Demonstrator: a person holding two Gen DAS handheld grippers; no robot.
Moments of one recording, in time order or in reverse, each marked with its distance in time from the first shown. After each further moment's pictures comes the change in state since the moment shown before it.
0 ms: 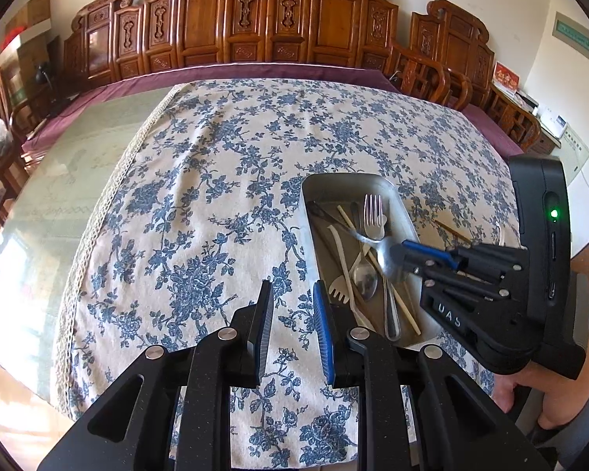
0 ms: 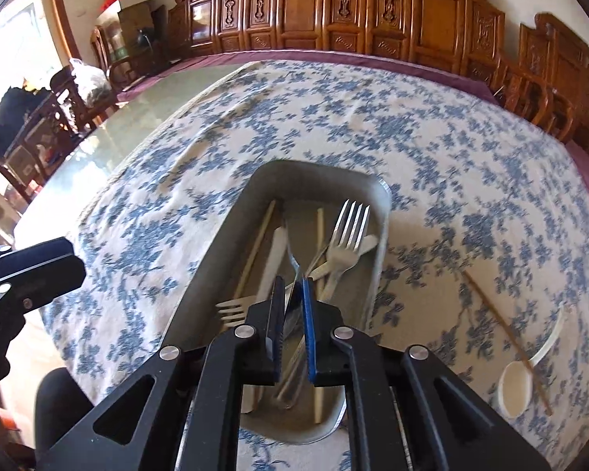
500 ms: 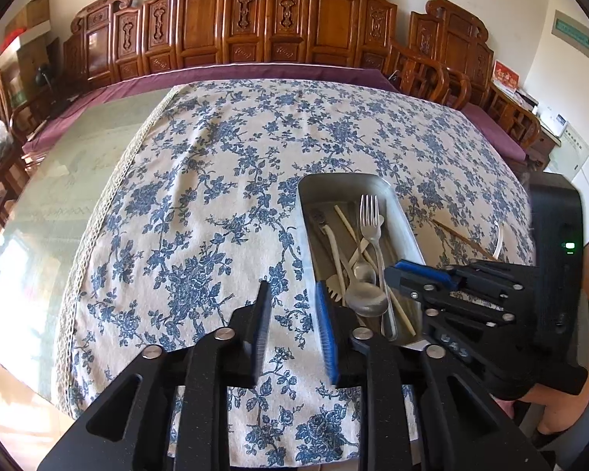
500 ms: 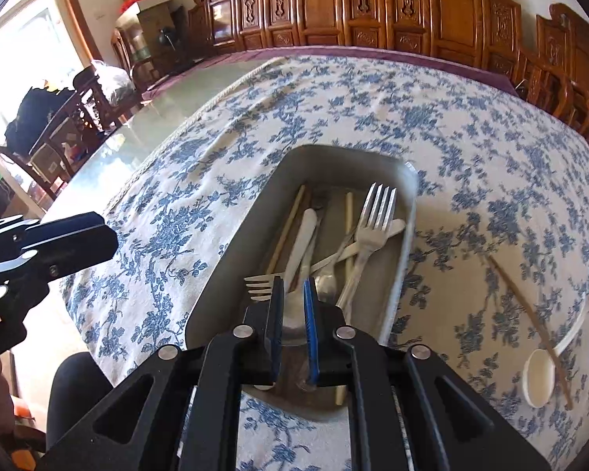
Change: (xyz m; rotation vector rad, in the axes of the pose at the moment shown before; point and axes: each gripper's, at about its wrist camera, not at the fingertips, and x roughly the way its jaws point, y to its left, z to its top) left arm -0.003 -0.007 0.001 0.007 -0.002 0.005; right arm -0.019 -0.001 -0.015 -0.029 -0.028 0.070
